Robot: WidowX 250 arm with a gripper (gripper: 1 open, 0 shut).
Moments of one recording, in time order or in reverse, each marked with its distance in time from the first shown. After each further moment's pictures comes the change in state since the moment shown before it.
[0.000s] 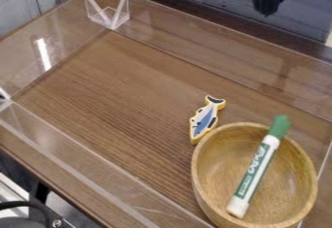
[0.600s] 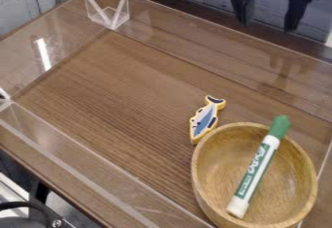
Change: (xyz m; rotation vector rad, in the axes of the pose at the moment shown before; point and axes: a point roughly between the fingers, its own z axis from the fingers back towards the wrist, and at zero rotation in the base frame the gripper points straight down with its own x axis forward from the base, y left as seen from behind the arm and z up) arm 0.002 -0.006 -0.028 0.013 0.026 0.007
